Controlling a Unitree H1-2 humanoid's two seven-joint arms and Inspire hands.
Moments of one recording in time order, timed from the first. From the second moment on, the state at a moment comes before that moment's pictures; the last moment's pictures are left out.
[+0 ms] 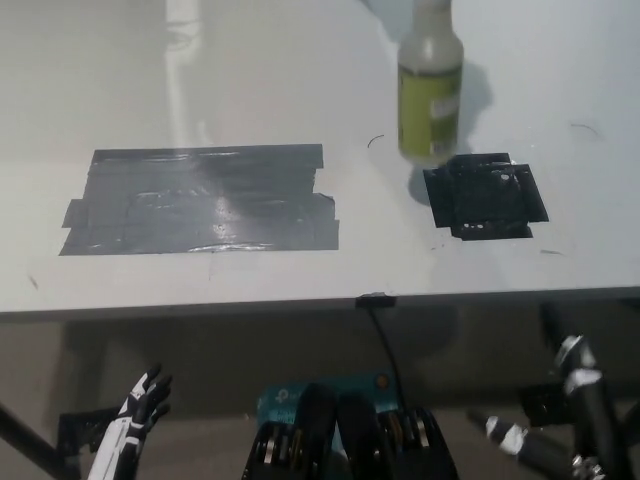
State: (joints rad) left_arm 0.16 0.16 0.00 0.00 0.04 -0.15 -0.05; right_arm 0.15 -0.08 0.05 -0.30 -0.15 -0.28 -0.01
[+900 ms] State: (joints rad) left_arm 0.17 0.16 0.00 0.00 0.05 -0.16 -0.05; right_arm -0.62 -0.10 -0.05 0.04 -0.08 0.24 0.01
